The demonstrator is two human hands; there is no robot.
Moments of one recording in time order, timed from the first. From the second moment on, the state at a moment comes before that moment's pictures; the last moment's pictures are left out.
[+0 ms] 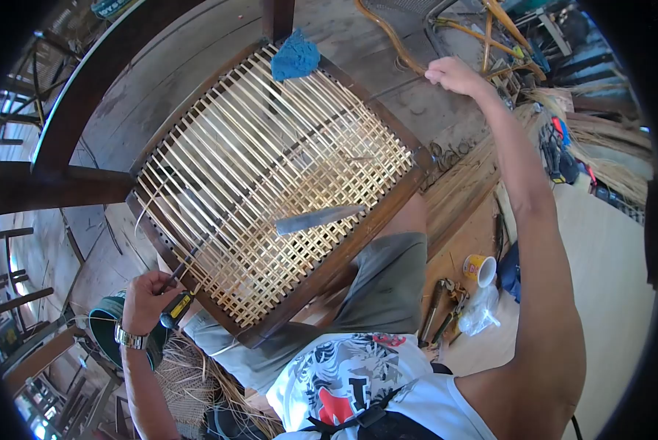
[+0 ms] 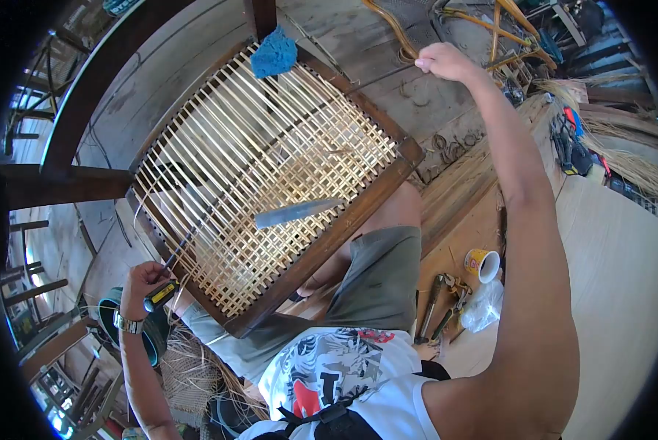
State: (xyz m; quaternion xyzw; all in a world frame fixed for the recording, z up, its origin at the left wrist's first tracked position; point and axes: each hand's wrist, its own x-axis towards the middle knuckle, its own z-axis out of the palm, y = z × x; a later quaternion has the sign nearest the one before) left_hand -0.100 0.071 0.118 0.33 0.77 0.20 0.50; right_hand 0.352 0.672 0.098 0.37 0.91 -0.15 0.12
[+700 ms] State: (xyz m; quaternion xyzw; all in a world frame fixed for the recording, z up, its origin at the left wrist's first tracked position) left_hand -0.043 0.088 0.250 0.34 0.90 0.28 0.02; right_hand 0.322 0.554 0.136 0.37 0.86 -0.36 0.02
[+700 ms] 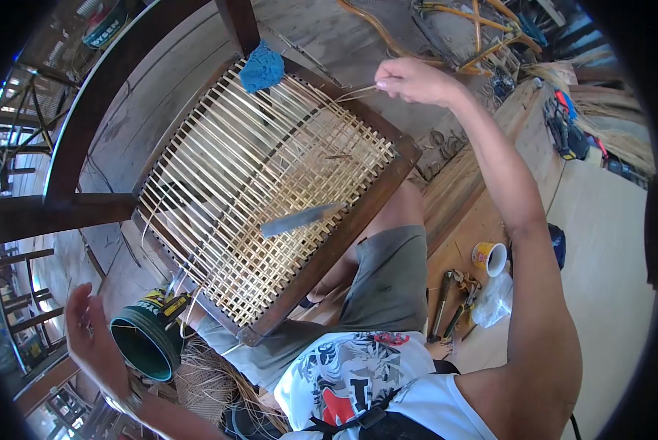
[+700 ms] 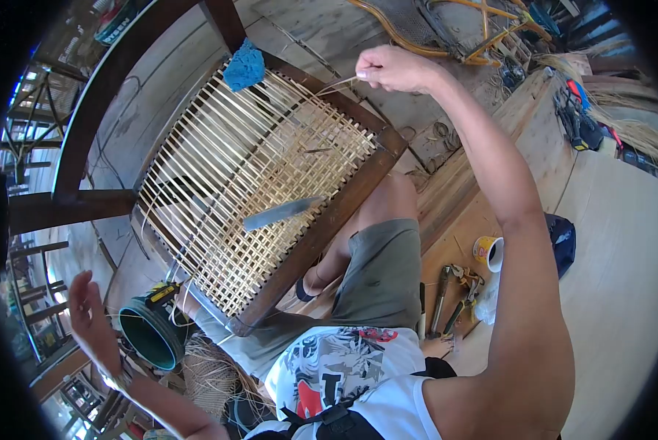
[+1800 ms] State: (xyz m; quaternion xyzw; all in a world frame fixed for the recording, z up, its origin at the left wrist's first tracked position) left_hand 0.150 0.445 0.094 0.37 0.53 0.51 0.57; right_hand 0.309 0.513 0.106 0.34 0.85 -0.19 -0.34
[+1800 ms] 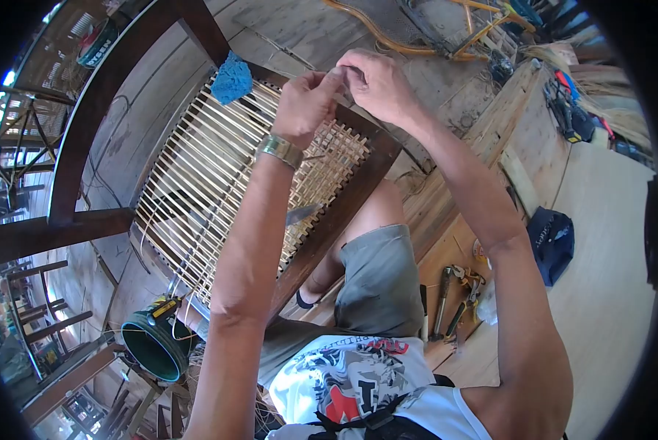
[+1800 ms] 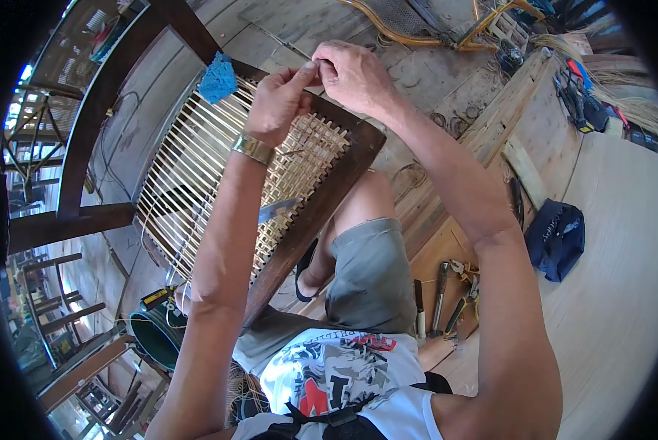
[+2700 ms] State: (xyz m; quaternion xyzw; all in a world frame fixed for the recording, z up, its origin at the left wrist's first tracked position) left_hand 0.023 0.050 0.158 0.36 0.72 0.57 0.15; right_hand 0.310 0.553 0.098 0.28 0.93 -0.18 -0.14
